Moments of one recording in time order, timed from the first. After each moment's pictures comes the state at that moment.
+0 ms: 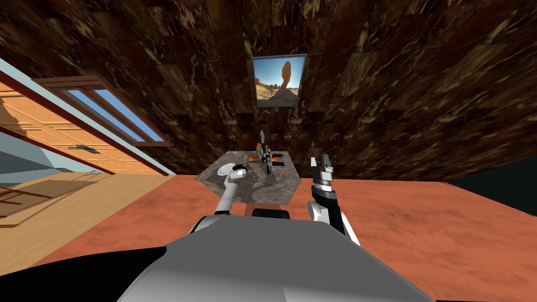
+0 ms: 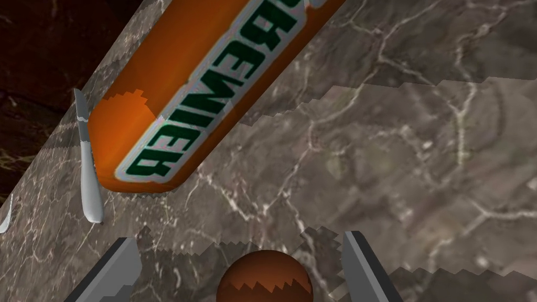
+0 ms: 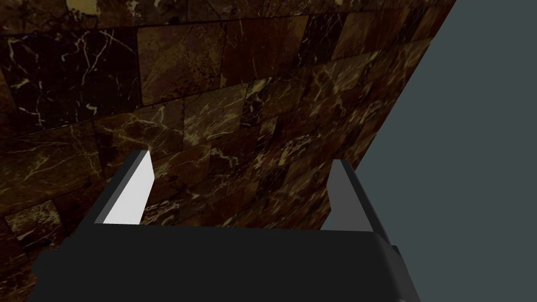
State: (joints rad) left arm -0.26 0.11 0.19 -1.45 0.24 0.77 0.57; right arm 0.48 0.01 0.01 -2.22 0.07 -0.54 -0.05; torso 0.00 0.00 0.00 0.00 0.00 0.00
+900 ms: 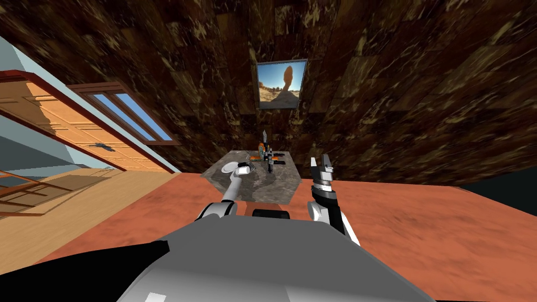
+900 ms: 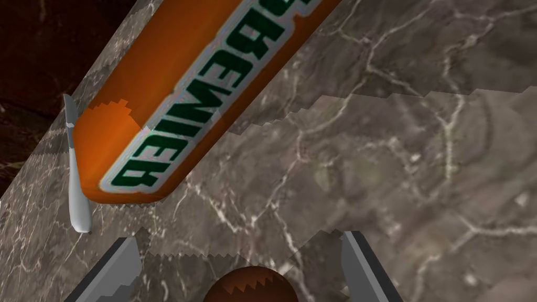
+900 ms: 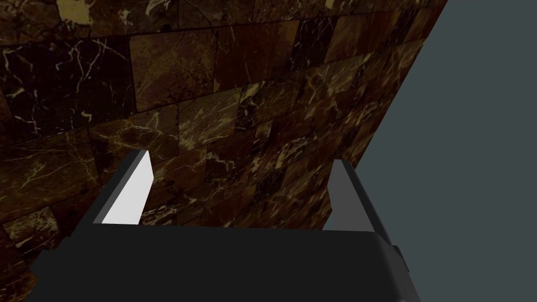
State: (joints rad) left arm -0.42 0.12 0.18 -1.19 0.25 0.68 0.57; right arm 0.48 0.01 0.01 -2.22 0.07 -0.54 -0.05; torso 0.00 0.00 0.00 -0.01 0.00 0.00
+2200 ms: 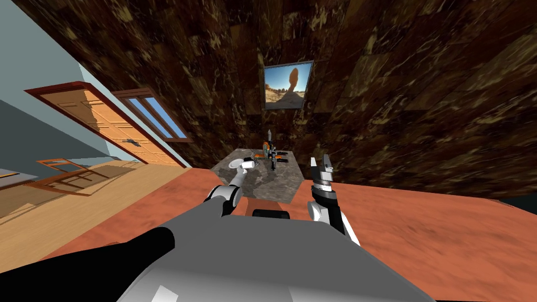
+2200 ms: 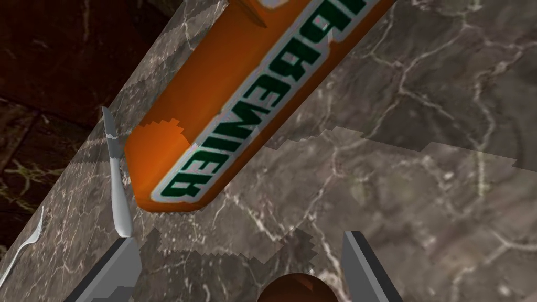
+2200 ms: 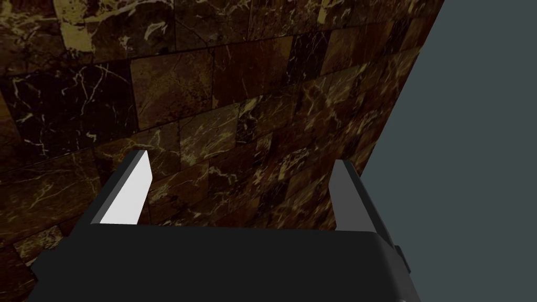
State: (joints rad) left arm -0.70 0.13 0.16 -0.82 0.25 0.52 0.56; right arm 0.48 0.01 0.01 -2.22 0.07 -0.54 -0.05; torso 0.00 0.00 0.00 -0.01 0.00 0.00
